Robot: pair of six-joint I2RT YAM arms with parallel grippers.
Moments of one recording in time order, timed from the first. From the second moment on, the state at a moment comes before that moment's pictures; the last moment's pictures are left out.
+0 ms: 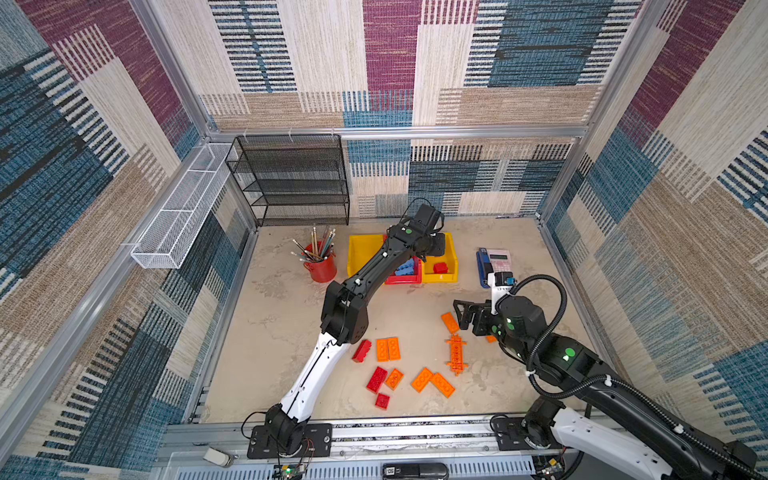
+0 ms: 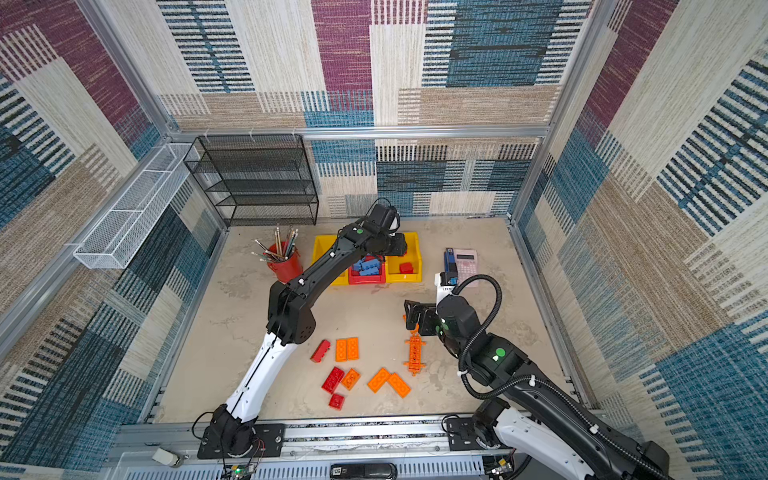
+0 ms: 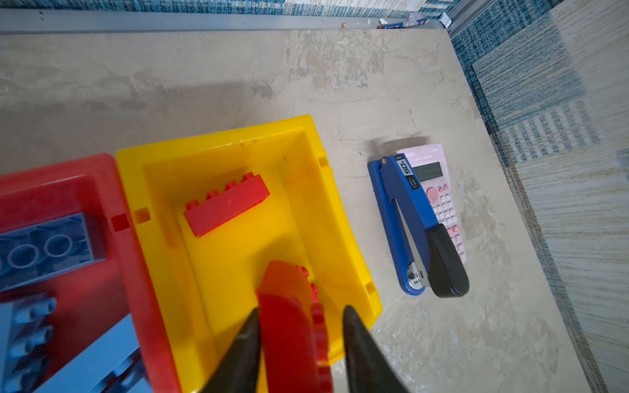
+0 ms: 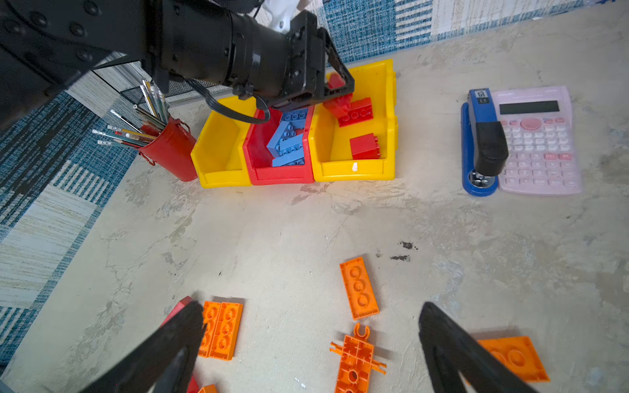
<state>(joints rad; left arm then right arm) -0.66 2.58 2.60 -0.80 0.11 -0.46 0.72 0.77 0.70 -0.45 0.27 0.55</state>
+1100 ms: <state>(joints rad) -0.65 1.04 0.78 -0.50 -0.13 -0.52 0.75 1.10 0.82 -0.30 0.04 0.49</state>
